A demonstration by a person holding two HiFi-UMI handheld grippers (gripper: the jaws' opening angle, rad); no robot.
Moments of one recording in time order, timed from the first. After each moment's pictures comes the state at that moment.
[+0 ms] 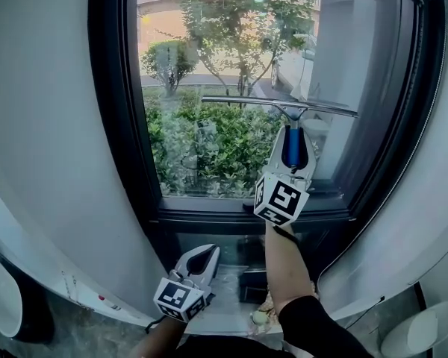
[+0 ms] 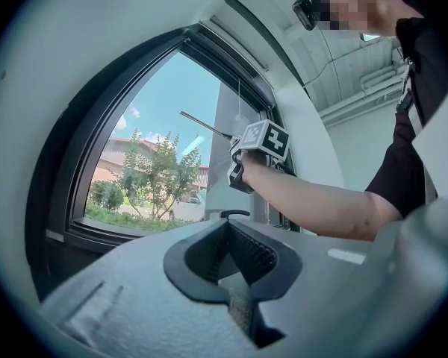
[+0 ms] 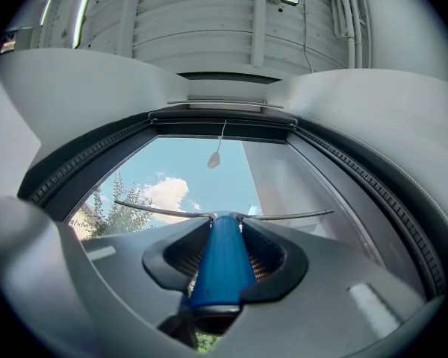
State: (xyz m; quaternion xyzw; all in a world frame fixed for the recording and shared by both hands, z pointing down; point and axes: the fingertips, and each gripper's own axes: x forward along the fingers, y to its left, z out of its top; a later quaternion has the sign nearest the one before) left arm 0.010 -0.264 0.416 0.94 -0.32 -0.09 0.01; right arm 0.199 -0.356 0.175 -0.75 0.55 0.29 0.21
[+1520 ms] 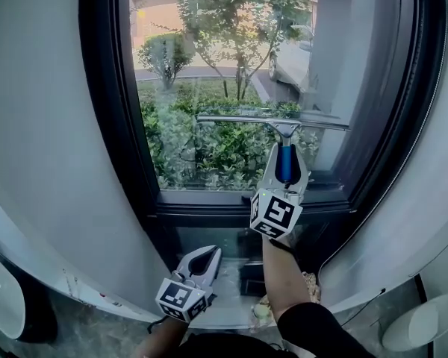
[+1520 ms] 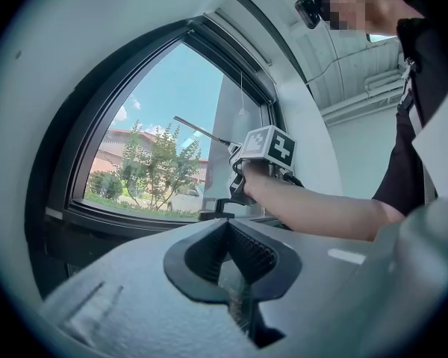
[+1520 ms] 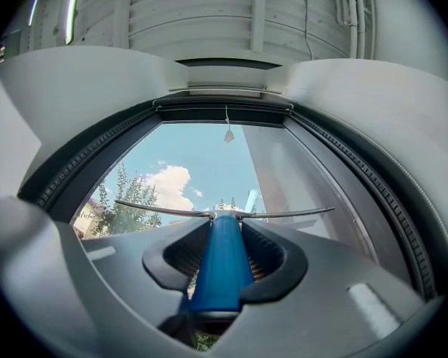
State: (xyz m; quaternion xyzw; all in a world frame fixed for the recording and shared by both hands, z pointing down) left arm 0.015 -0.254 0.436 0.95 -0.31 -0.07 0.03; right arm 0.198 -0.353 0.240 -0.77 0.57 0.24 0.17
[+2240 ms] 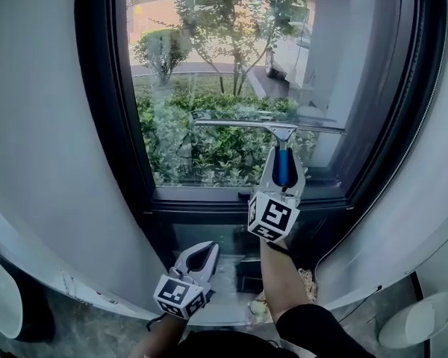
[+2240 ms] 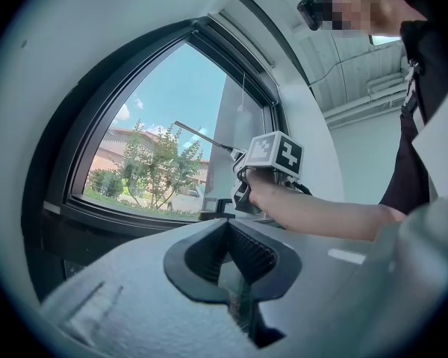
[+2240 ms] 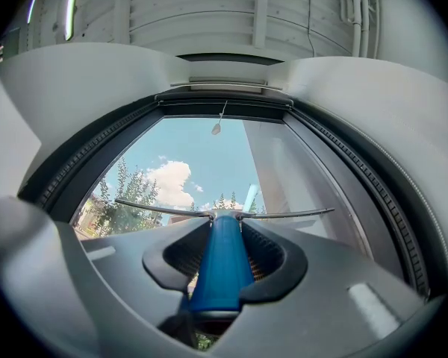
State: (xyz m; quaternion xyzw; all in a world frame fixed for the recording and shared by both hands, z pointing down) left arm 0.017 -0.258 0.439 0.95 -0.31 -0.08 0.04; right arm 0.199 -0.351 0.261 -0.77 0.57 0.23 0.16
